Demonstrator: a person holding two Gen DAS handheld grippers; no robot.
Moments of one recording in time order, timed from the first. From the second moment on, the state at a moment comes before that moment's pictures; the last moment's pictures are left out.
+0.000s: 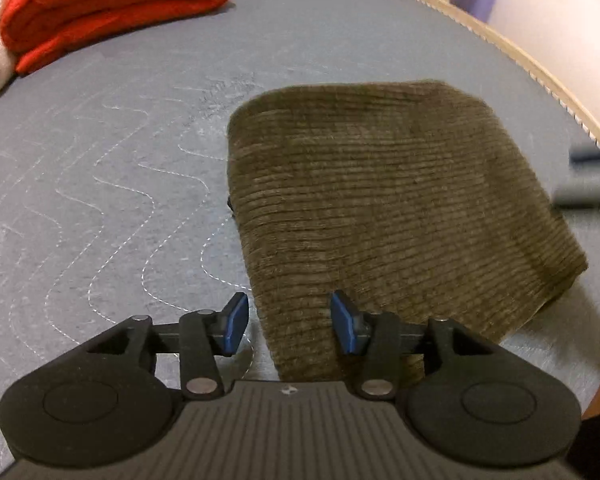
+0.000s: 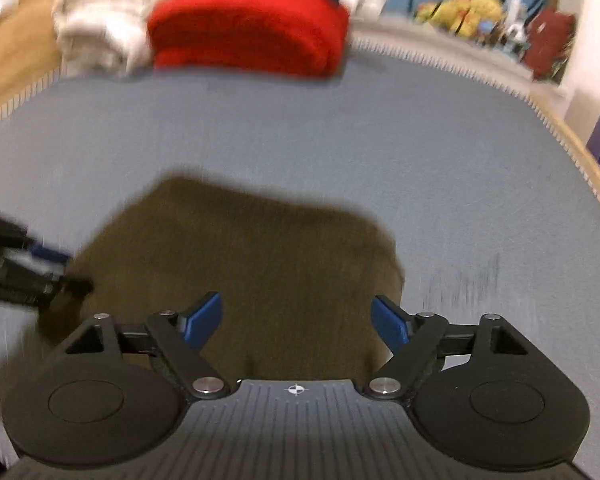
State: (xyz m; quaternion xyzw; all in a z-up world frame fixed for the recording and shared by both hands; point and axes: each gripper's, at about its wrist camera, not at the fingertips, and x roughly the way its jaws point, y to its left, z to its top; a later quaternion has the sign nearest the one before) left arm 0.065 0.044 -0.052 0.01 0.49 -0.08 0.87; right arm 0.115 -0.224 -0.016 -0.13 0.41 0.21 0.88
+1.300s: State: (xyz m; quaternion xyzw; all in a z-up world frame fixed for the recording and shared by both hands) left arm -0.022 -0.004 0.029 -0.04 0.40 0.04 0.91; right arm 0.058 -0.265 -0.004 0.04 0.37 0.11 0.92
